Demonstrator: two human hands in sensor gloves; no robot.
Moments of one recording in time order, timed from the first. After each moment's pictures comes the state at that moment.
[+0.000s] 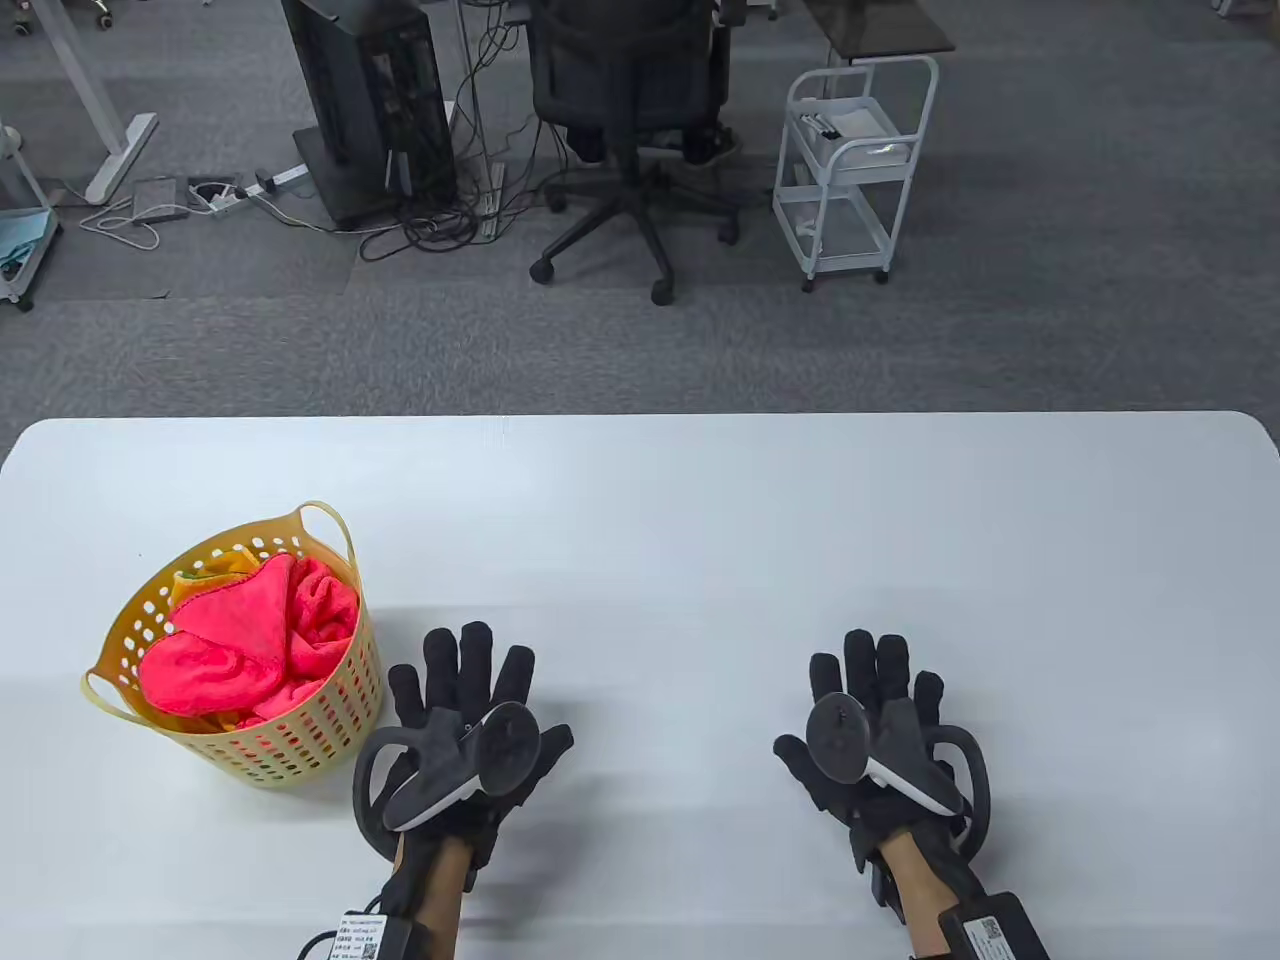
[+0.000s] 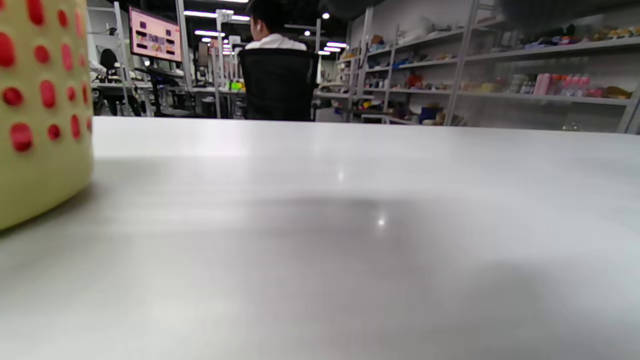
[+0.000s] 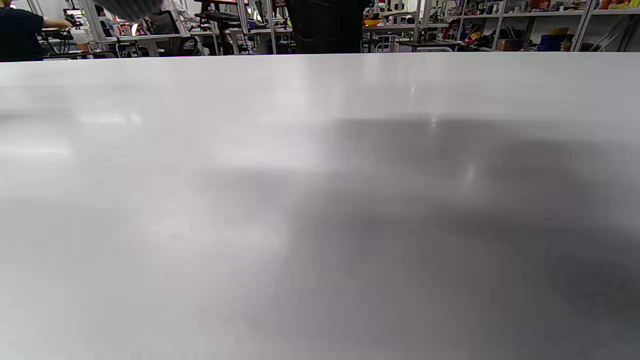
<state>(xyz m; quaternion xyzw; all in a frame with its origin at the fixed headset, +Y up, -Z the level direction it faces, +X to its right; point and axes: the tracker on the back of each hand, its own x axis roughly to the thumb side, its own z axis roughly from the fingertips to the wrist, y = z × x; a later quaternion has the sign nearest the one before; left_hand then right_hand) -0.179 -0.707 -0.309 -0.05 -0.10 -0.01 0.99 0.170 -0.729 -0.315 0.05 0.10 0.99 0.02</state>
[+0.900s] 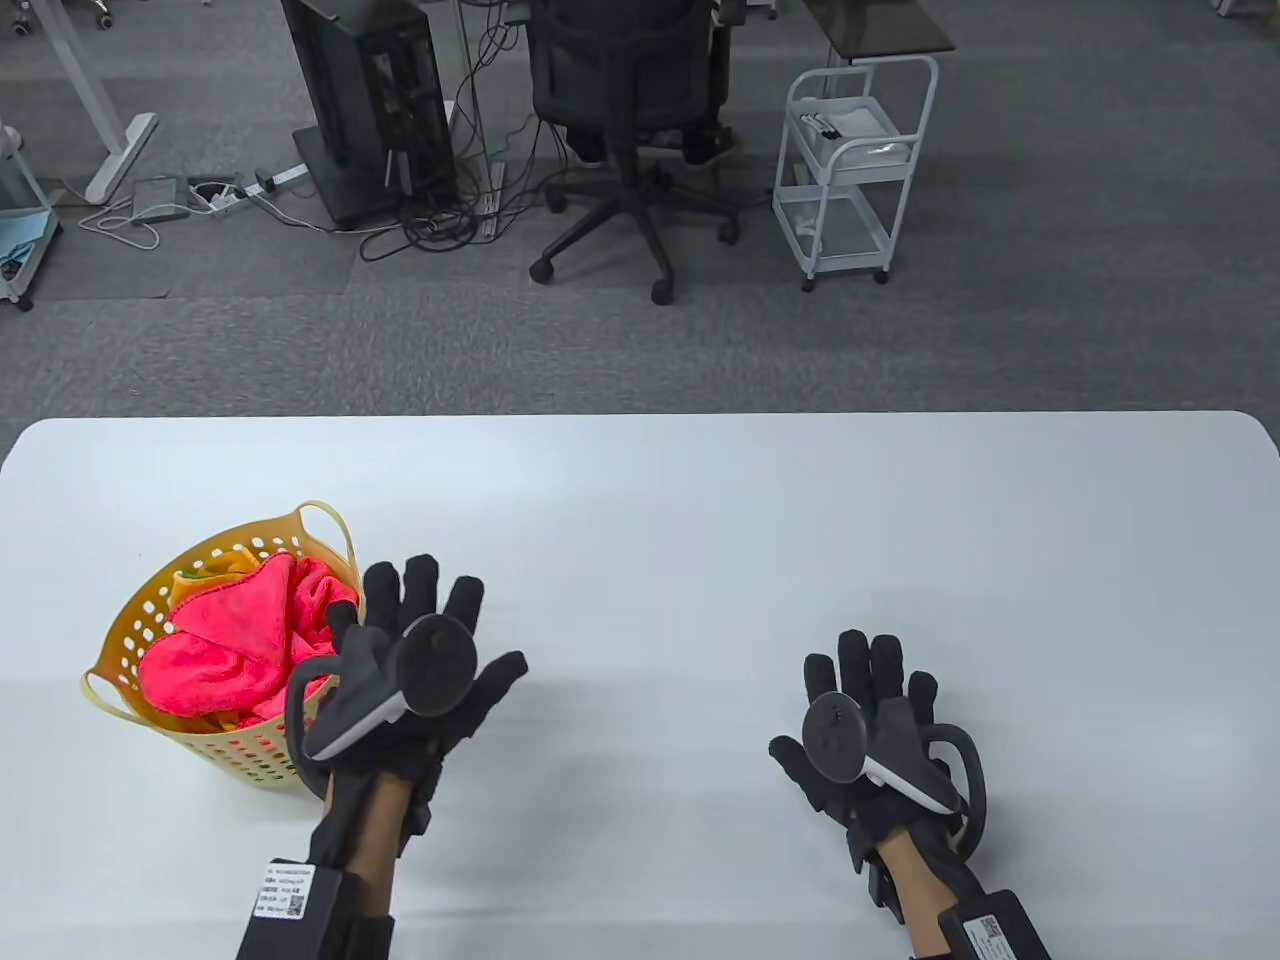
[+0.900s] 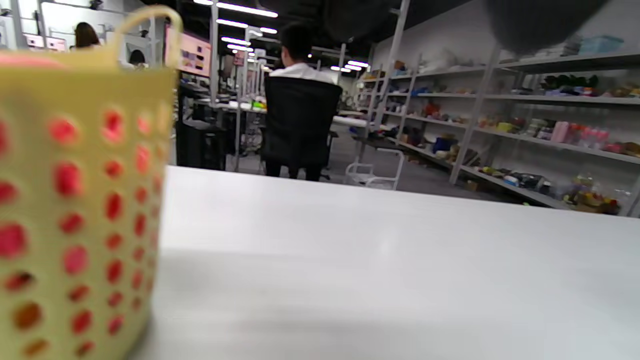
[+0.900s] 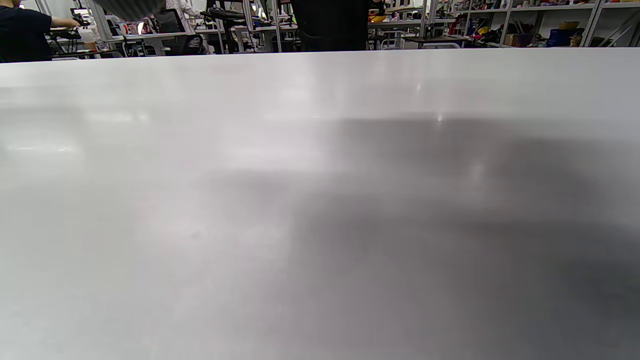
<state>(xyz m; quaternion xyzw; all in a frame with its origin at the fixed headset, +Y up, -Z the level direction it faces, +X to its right) -0.237 -0.592 -0.327 -0.05 -0.06 0.03 1.00 0.167 -0.728 -0.315 0.06 0.10 0.99 0.02</state>
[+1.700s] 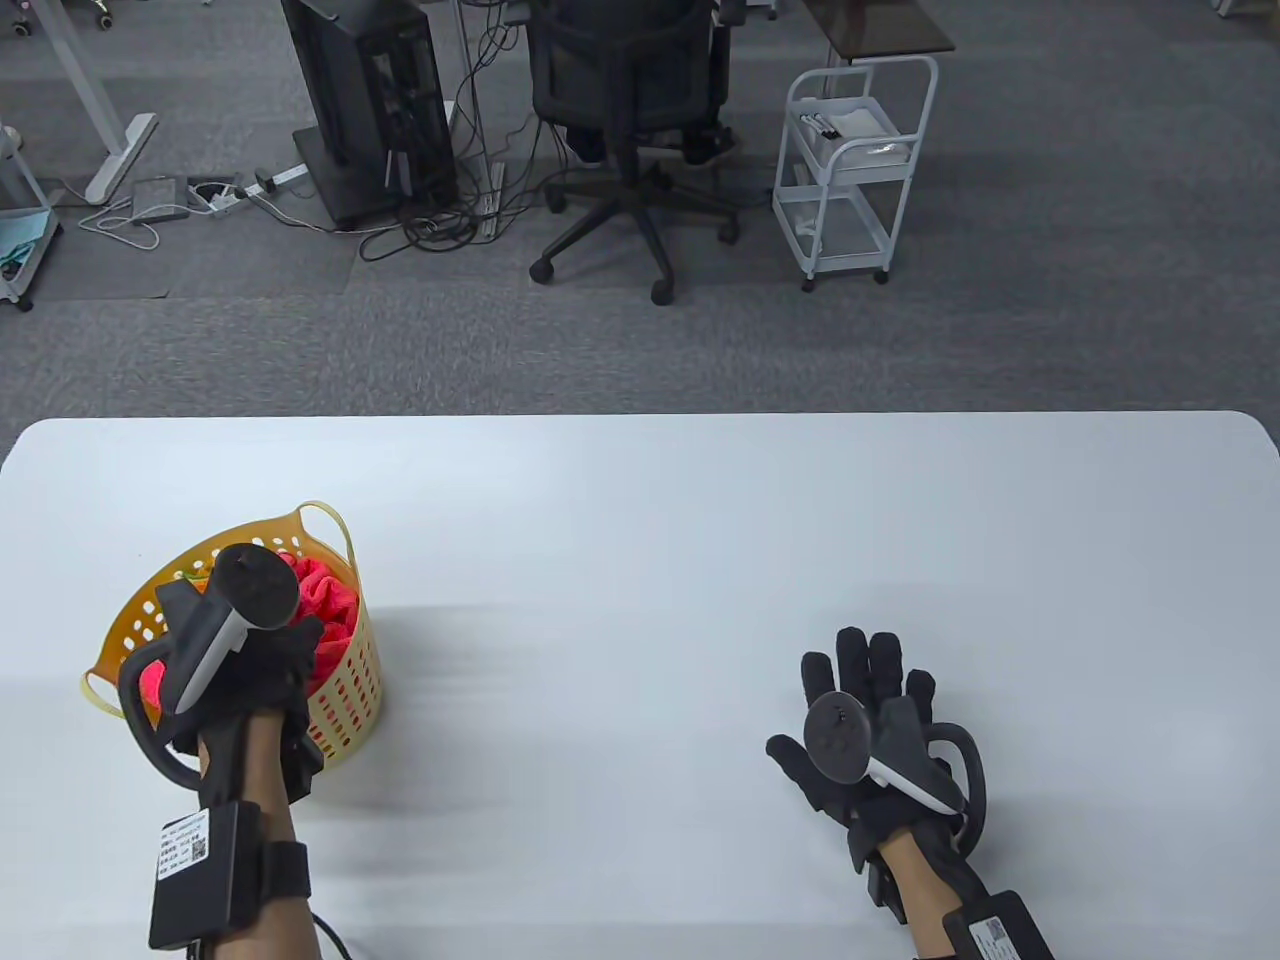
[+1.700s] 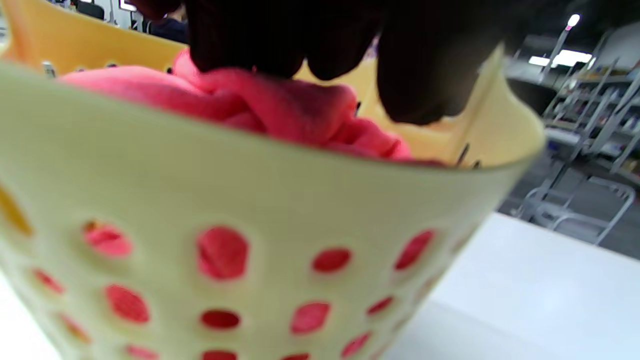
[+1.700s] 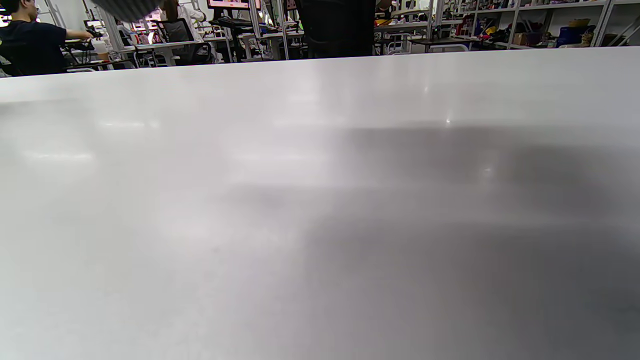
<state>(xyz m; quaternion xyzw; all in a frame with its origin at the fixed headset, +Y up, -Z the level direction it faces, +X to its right) -0.335 -0.605 -0.362 -0.11 0.20 0.08 0.97 0.167 -0.729 -0.317 0.07 0.10 0.99 0.04</state>
